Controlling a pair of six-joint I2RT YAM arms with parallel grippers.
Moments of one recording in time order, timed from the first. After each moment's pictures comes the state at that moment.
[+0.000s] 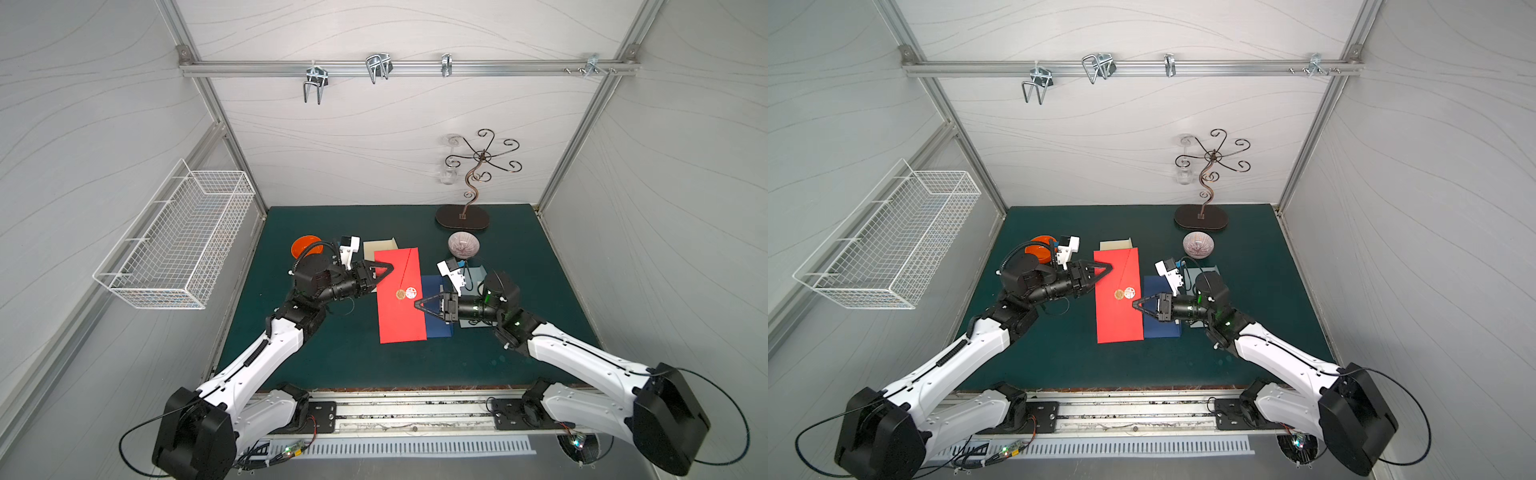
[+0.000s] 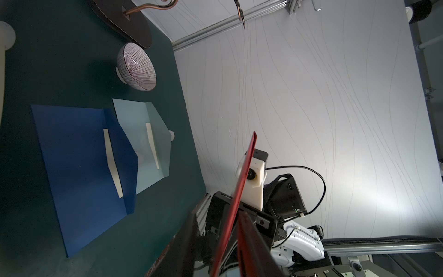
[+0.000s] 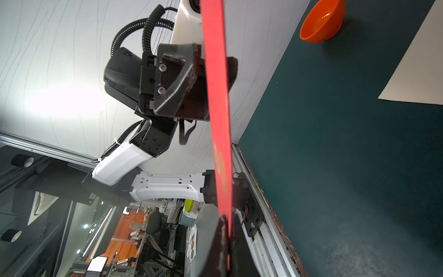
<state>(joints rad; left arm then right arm) -0.38 1.06 0.68 0.25 0.73 -1.16 0.72 1.10 0.57 0.37 -0.79 0.92</state>
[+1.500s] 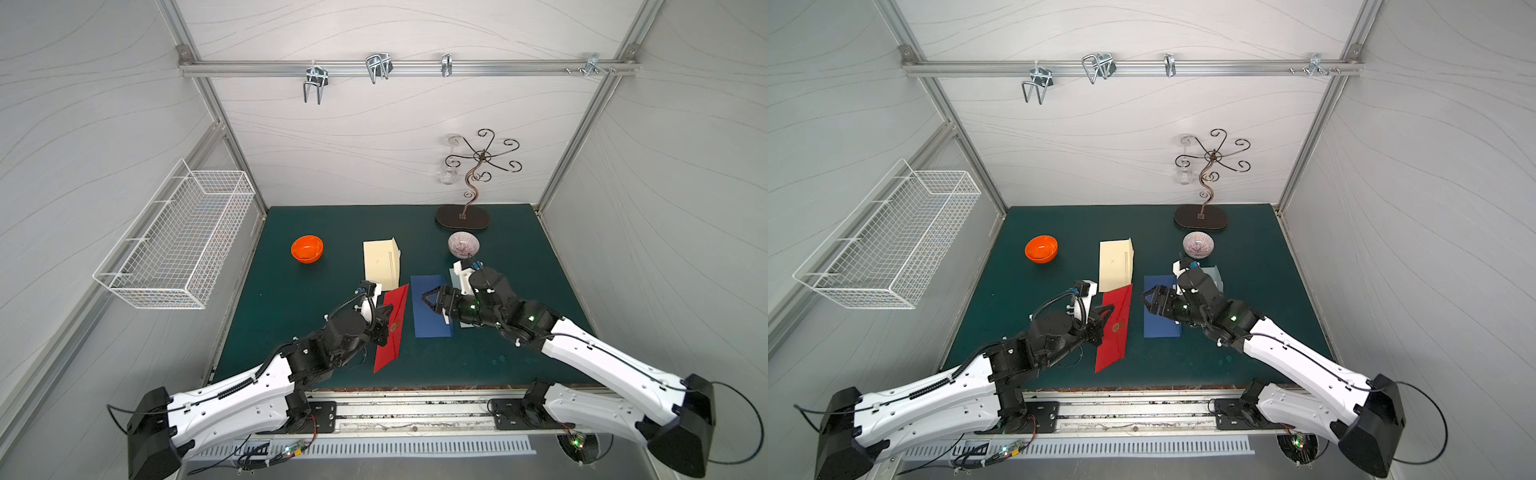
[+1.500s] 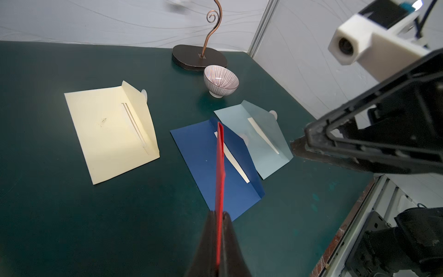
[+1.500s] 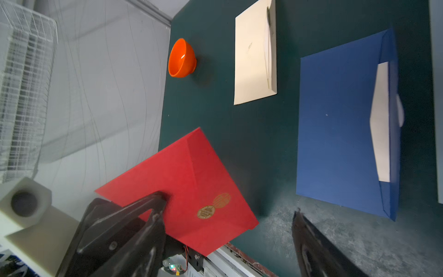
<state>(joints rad) -1.01 0.86 0.51 -0.05 -0.32 -0.45 0.93 1.07 0.88 -0.44 -0.07 0.93</state>
